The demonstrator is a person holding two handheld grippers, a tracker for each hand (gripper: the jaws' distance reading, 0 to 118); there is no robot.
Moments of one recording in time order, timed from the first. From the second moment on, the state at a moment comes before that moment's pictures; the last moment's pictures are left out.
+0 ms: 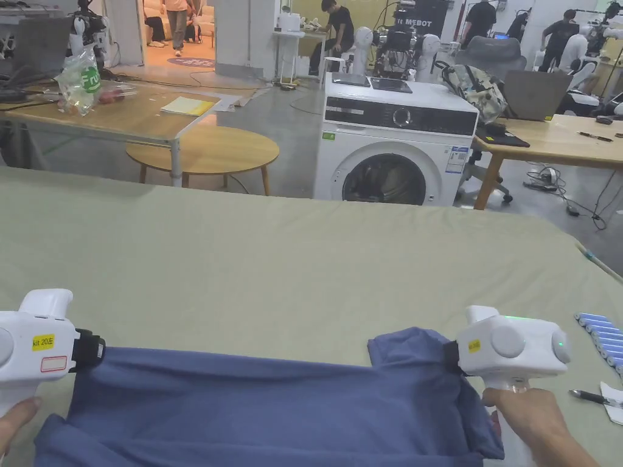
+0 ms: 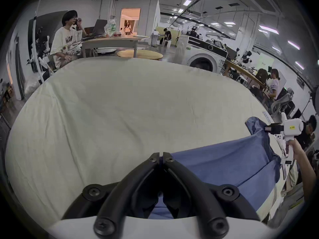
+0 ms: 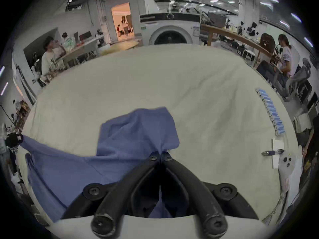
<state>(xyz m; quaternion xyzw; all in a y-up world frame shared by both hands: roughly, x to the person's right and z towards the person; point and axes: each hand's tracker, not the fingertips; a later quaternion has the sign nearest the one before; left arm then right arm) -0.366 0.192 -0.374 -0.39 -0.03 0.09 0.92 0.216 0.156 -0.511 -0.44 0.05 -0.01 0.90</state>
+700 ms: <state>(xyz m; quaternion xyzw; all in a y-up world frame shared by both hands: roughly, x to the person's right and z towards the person) -0.376 0.205 -0.243 -0.38 -0.04 0.09 0.92 0.234 0.220 -0.282 -0.40 0.06 0.04 0.91</state>
